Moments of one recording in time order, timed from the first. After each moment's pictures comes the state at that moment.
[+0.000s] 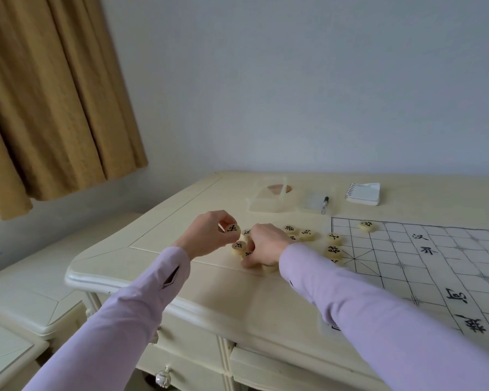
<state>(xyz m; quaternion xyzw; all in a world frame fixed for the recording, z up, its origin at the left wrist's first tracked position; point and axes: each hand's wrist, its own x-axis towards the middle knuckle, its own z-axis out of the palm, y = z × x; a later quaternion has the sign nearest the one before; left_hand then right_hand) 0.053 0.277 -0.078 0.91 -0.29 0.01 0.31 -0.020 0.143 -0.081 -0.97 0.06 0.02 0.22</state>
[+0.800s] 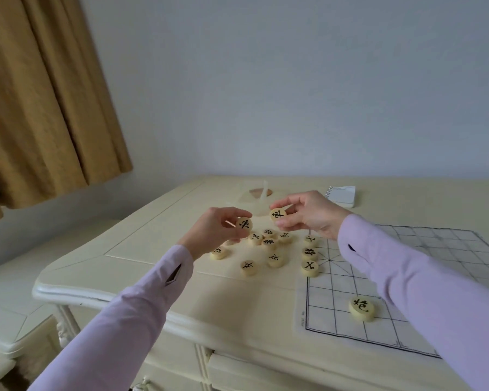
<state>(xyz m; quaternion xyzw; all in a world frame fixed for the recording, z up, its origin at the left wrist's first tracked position) 0.038 0.237 -0.070 0.82 -0.34 -0.08 0.45 -0.061 0.042 -0.042 -0.78 0.07 -0.07 0.62</state>
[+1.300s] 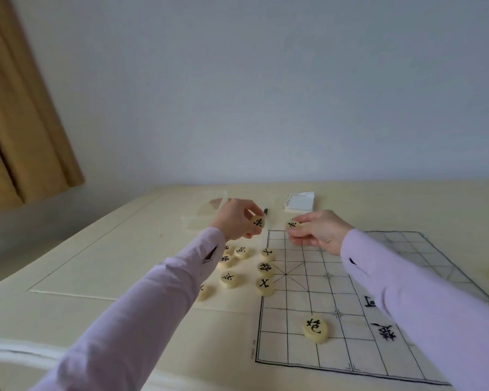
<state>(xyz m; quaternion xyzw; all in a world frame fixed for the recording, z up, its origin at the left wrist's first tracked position) 0.041 0.096 -0.057 0.85 -0.38 -0.08 0.37 -0.085 -0.050 -0.070 -0.64 0.22 -0.13 0.72</state>
